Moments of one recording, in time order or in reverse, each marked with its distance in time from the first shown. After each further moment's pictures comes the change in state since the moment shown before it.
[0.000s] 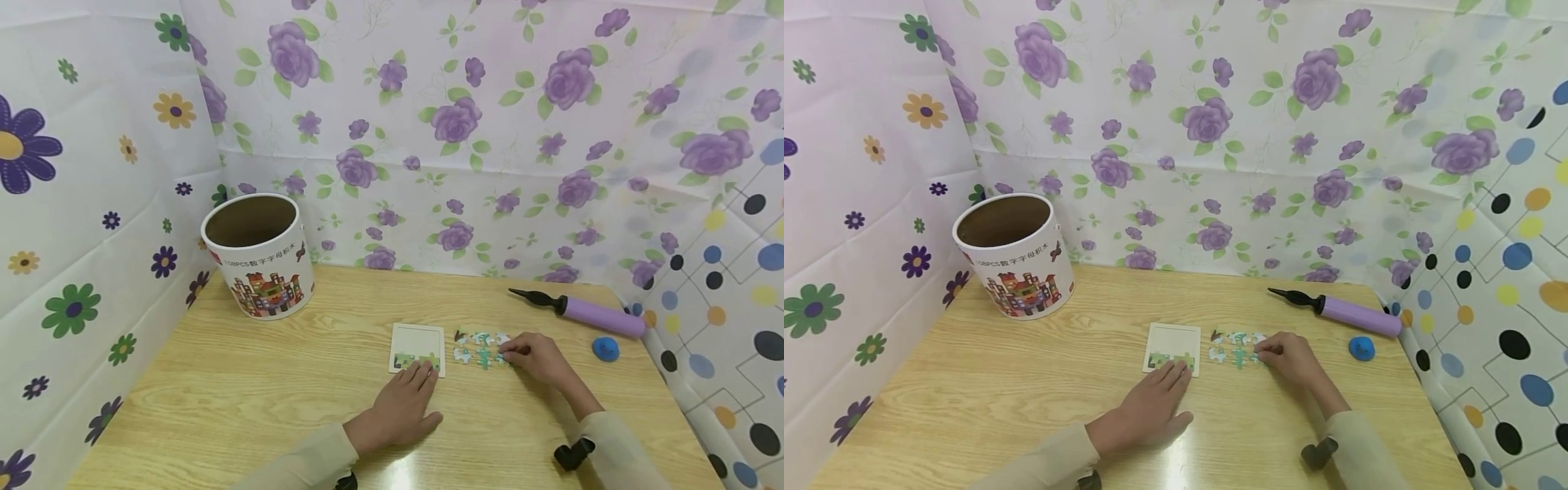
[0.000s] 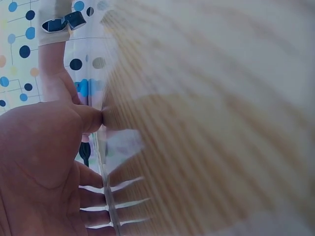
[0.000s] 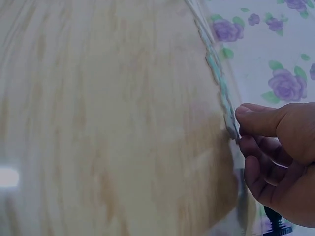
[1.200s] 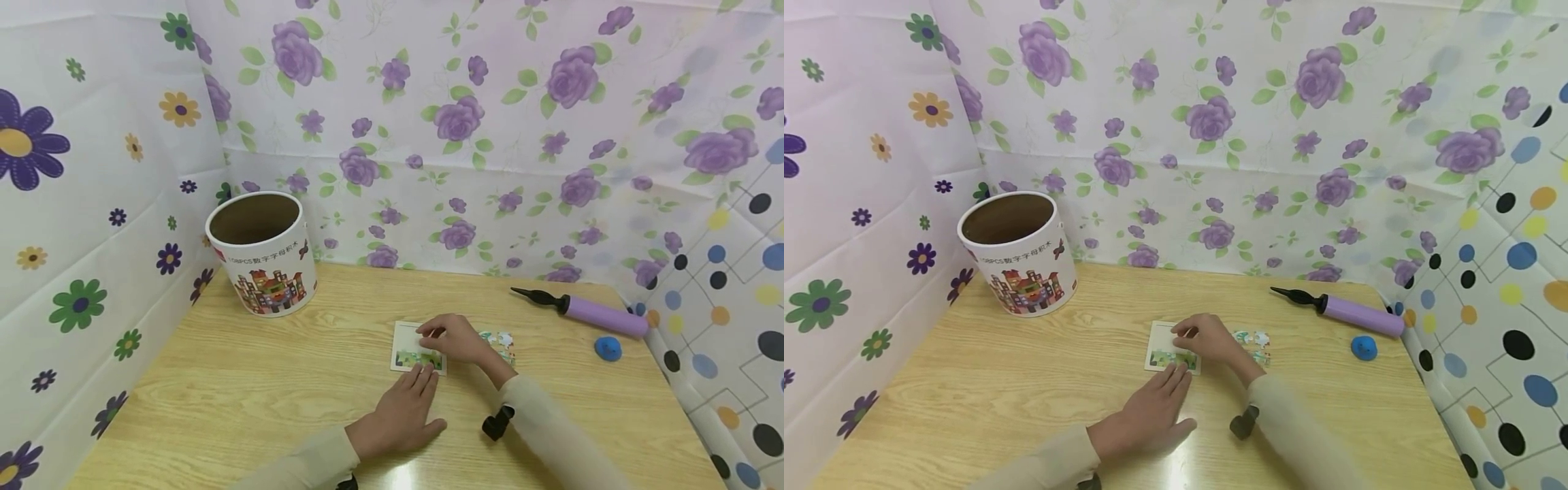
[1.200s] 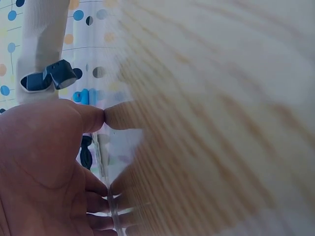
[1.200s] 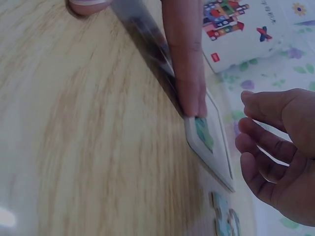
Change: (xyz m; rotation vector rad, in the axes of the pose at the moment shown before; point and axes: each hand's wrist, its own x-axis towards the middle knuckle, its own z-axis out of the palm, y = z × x) left_hand -0.008 0.013 -0.003 0.037 -0.025 -0.044; right_hand 0.077 -0.116 0.068 0.161 -0.170 -0.217
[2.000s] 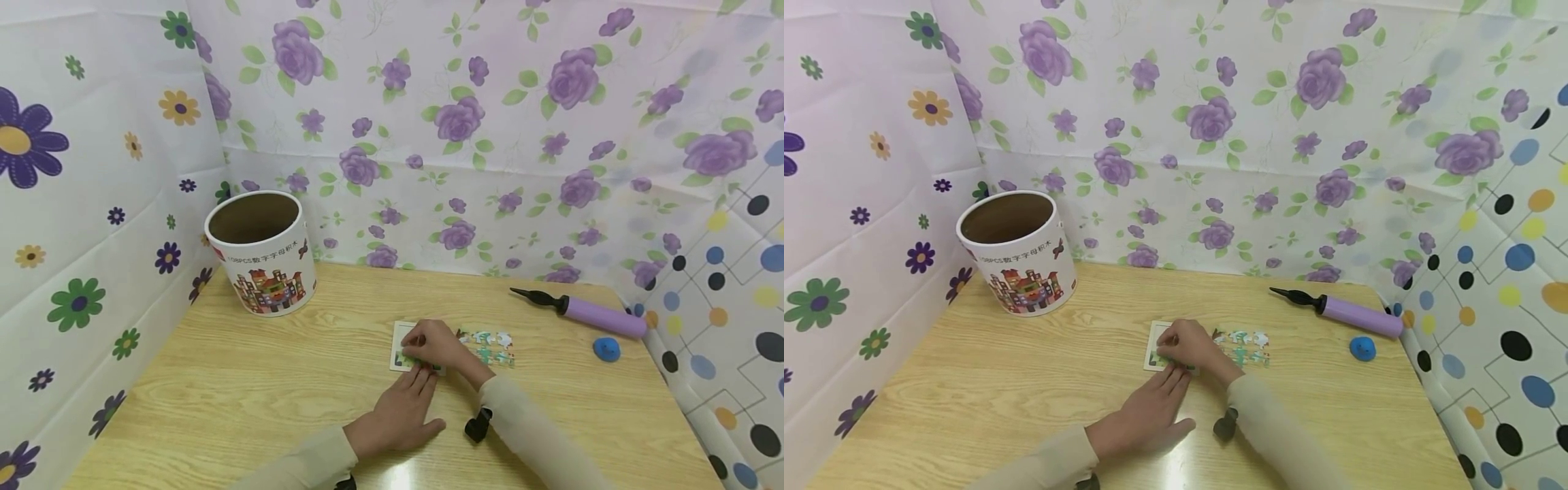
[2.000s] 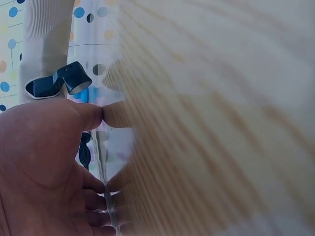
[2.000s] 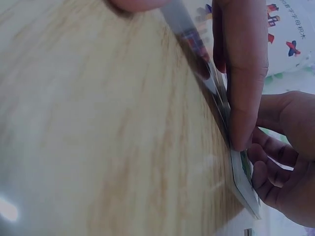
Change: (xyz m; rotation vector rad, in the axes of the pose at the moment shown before) left_hand -0.001 -0.005 -0.001 -0.060 -0.015 0.033; right_hand 0.017 -0.010 0.033 -0.094 -0.033 -0.045
